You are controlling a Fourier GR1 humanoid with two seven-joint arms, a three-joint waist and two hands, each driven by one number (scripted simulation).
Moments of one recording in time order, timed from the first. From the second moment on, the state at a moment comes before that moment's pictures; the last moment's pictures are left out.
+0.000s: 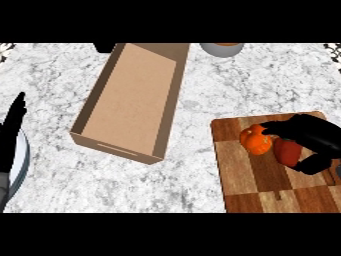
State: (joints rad) left arm -0.11 0.46 0.01 -1.37 -0.07 0.22 0.05; right arm -0.36 -0.67 0.34 -1.11 0.79 0.07 -0.79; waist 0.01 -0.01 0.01
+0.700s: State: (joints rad) left arm -0.15 0.46 0.00 -1.36 -0.08 0.21 0.07; right arm -0.72 -0.38 0.01 -0.69 0.58 -0.20 -0.83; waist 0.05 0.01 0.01
